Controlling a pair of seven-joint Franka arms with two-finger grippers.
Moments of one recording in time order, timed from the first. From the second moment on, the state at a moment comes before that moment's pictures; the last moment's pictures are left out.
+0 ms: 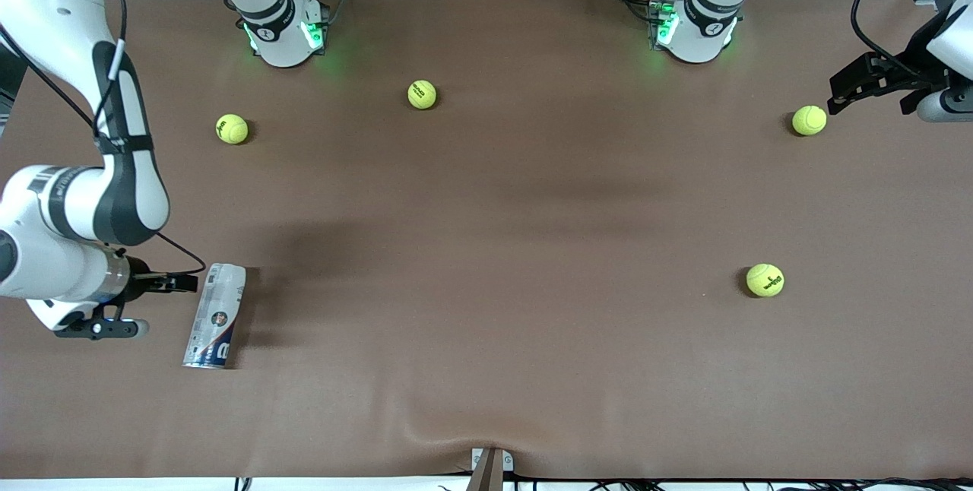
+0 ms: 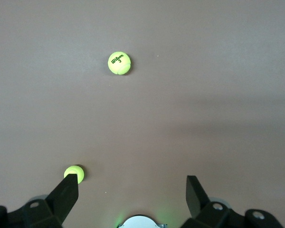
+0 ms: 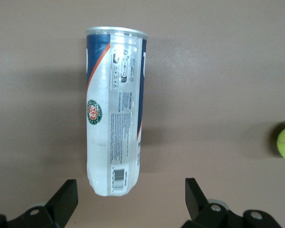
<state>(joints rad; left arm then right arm) -0.03 -0.07 -0.04 -1.56 0.01 1.45 -0.06 0.02 0.60 -0.13 -1.50 0.01 2.00 -0.08</state>
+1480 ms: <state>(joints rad) -0.03 -0.07 -0.04 -1.57 0.01 1.45 -0.06 0.02 0.76 -0.11 -1.54 0.10 2.23 -0.08</state>
